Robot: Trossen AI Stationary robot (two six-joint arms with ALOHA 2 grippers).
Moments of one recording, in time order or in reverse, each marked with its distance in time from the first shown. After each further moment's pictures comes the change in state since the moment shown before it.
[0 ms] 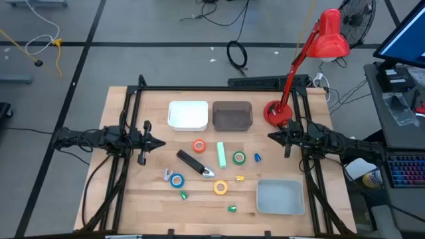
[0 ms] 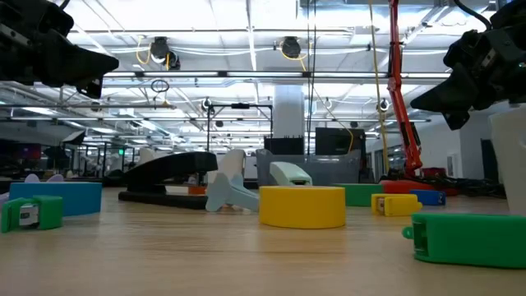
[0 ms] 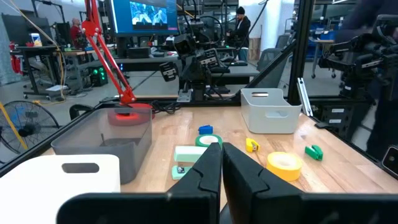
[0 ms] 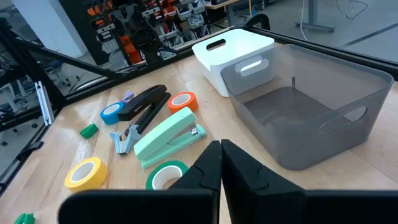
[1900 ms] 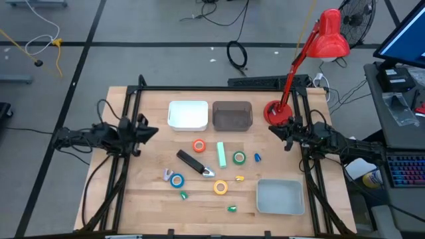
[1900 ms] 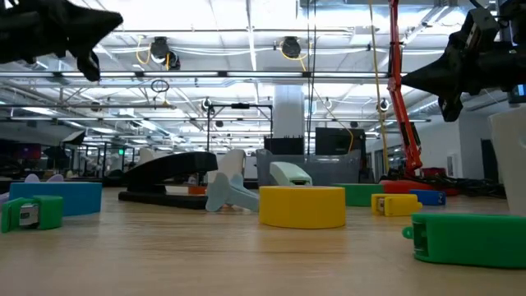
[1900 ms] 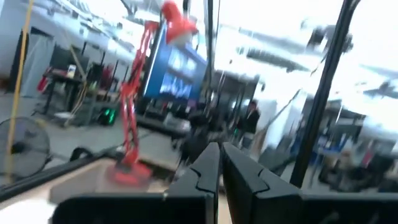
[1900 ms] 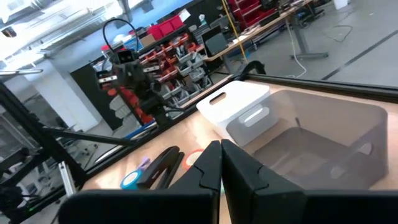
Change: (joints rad) left arm 0.000 0.000 0.000 0.365 -0.140 -0.257; right arm 0.000 0.000 -0.001 0.222 0.084 0.191
